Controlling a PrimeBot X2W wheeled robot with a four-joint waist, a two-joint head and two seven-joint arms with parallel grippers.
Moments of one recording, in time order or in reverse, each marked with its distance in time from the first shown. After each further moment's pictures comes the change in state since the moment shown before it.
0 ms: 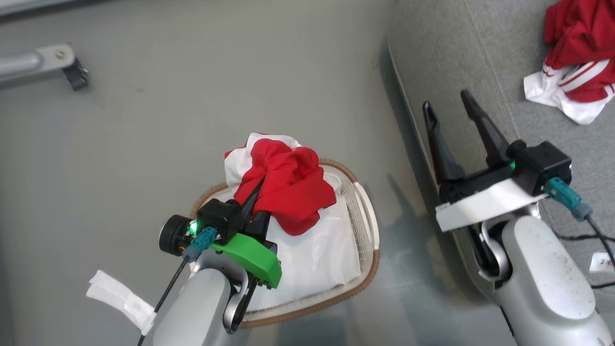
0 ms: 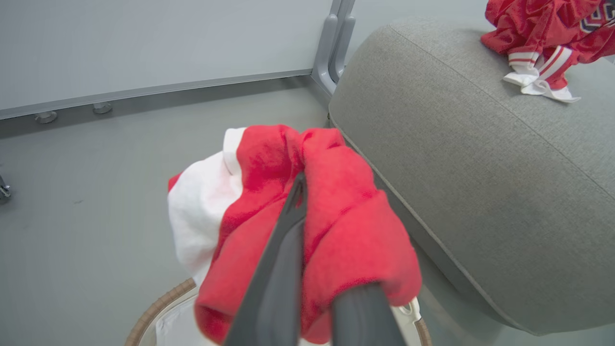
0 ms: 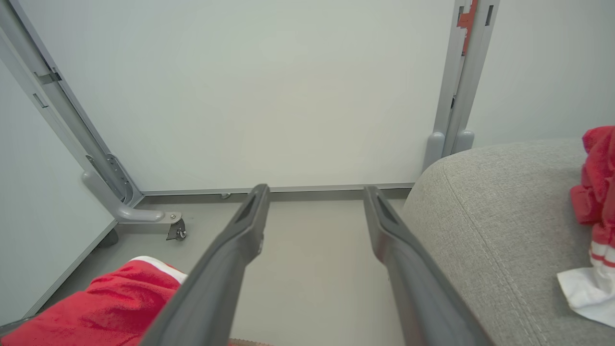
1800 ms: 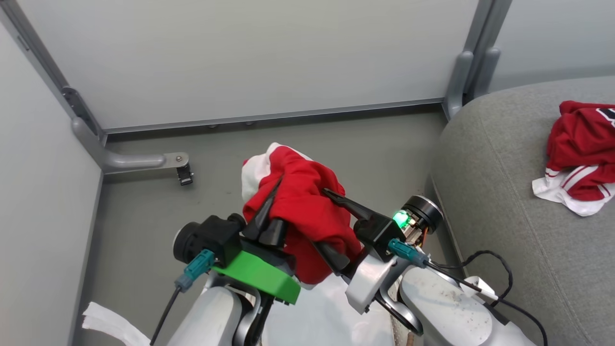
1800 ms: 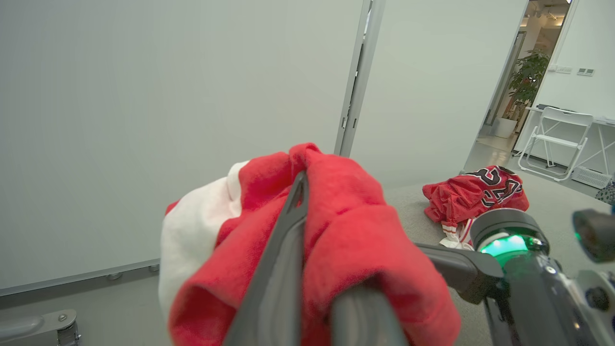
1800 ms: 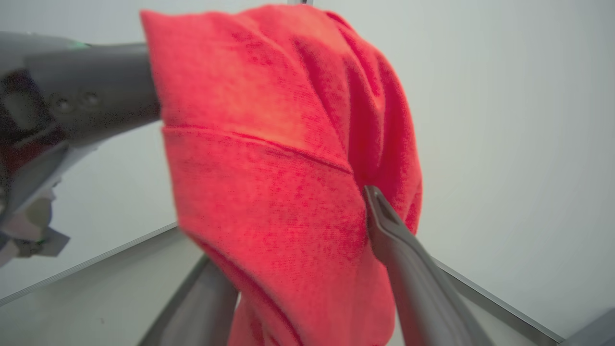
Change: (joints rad) left arm 0.125 -0.001 -0.010 -0.282 -0.068 0.000 0.000; right arm -0.079 0.044 0.510 0.267 -0.099 0.000 0.000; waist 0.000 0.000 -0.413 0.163
